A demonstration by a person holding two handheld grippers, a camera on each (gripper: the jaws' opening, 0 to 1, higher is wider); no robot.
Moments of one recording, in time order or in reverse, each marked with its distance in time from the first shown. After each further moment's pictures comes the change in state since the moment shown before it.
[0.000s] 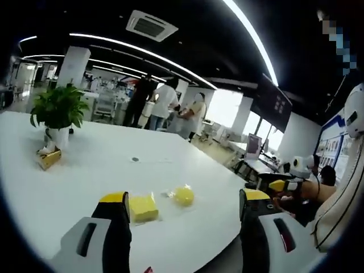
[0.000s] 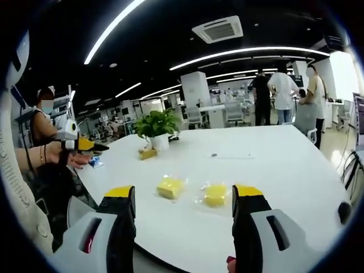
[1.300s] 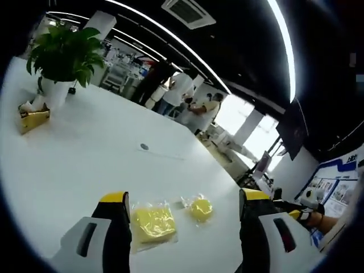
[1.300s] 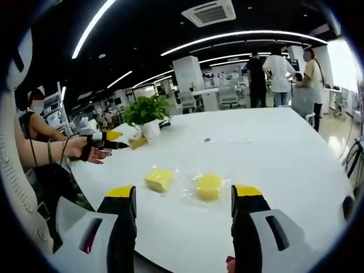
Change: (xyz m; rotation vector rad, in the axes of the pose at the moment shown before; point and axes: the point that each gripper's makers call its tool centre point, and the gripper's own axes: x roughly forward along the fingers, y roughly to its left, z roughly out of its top) left arm 0.127 0.124 -0.029 -0.329 0.039 -0.009; right arm 0.049 -0.034 -0.028 0.069 0.129 -0.041
